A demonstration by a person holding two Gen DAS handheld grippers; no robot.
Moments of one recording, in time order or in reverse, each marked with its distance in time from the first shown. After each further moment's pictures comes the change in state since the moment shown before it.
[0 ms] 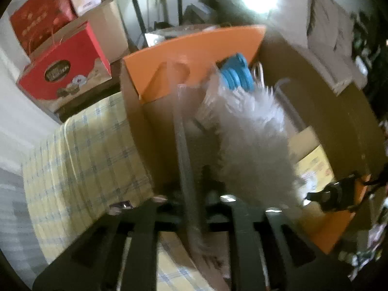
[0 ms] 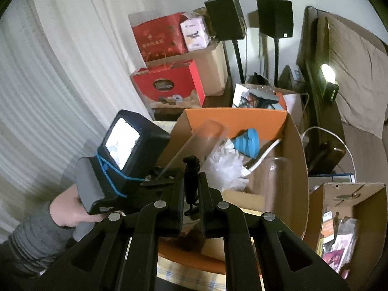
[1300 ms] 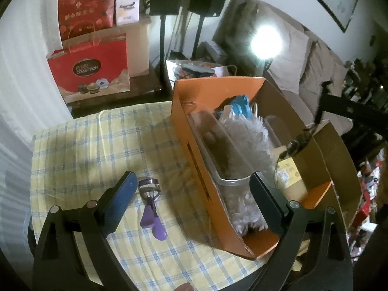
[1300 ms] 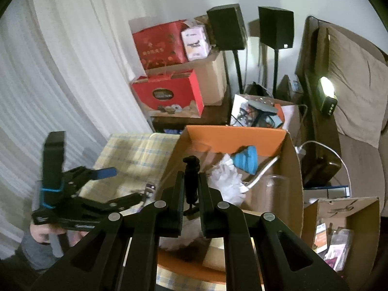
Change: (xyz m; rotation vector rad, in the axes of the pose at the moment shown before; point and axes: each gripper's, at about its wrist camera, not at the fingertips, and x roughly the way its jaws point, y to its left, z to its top) left arm -0.084 0.059 -0.048 -0.140 -0.203 -0.072; right arm 0.003 0.010 0.034 -0.011 -0.028 -0.053
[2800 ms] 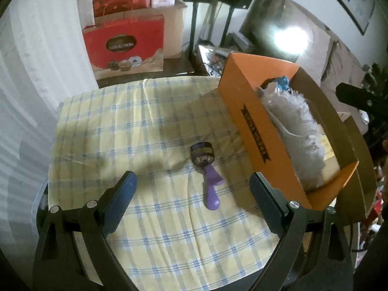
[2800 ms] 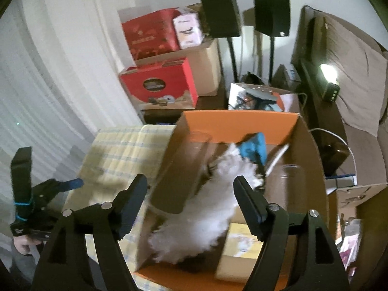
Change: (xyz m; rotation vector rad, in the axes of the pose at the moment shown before) left arm -0.004 0.069 -0.049 -0.065 0.039 0.104; right arm 0.048 0.034 -0.018 0.006 0.014 -0.024
